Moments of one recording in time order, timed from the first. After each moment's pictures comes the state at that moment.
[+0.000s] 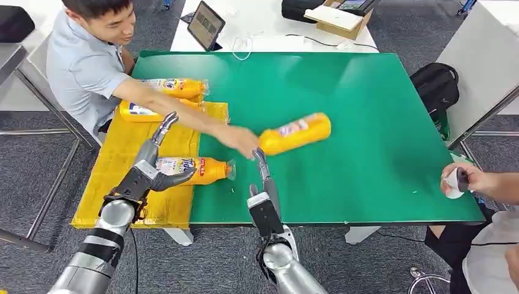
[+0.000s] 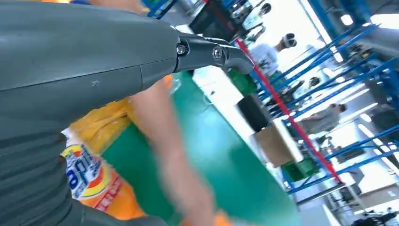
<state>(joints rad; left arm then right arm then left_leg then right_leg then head) -0.39 0.01 -0.21 -1.16 -0.45 0.03 -0.62 -0.25 0.29 0.39 -0.97 0.08 -0.46 -0.70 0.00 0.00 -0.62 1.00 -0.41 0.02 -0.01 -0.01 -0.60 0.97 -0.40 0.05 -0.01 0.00</state>
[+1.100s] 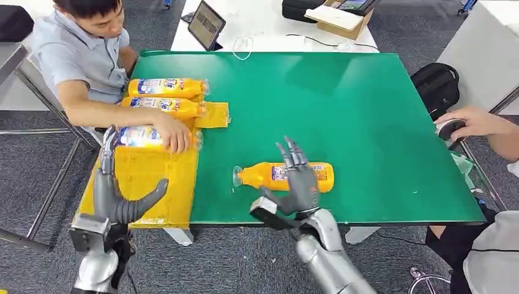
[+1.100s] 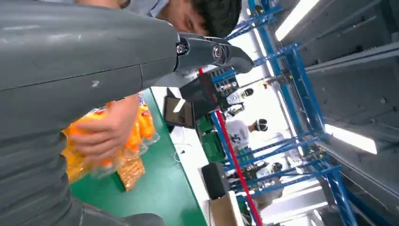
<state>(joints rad) -0.02 -0.05 -0.17 -1.66 -0.34 0.27 -0.63 -0.32 0.10 0.27 -0.94 0.83 -0.69 -0.48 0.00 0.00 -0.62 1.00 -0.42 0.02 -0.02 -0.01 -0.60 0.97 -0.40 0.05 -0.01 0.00</state>
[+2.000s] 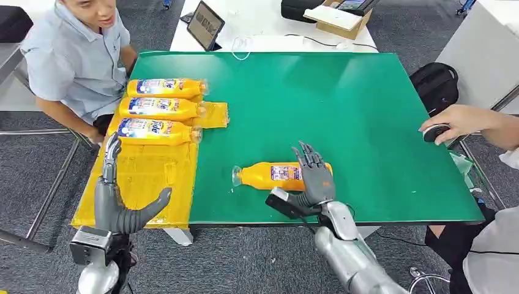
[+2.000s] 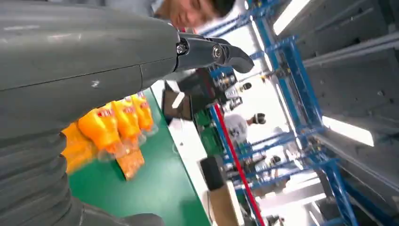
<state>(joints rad) 0.01 -0.06 -0.19 -1.70 -0.36 0.25 -0.61 -0.45 0.03 0.24 -0.74 1.00 -0.51 -0.29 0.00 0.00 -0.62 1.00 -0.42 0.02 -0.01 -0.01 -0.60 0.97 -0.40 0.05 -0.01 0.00</state>
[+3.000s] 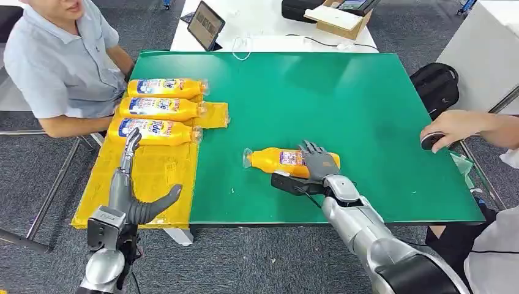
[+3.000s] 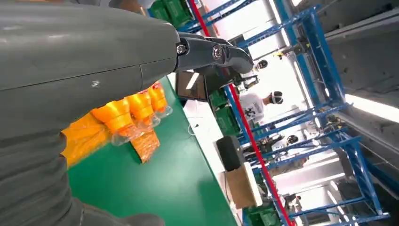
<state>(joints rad) -0.04 -0.04 -0.20 -1.62 -0.35 0.20 -0.55 -0.69 0.03 0.31 -0.44 1.07 -0.19 -0.14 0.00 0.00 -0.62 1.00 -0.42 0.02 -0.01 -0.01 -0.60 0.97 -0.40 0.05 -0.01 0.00</state>
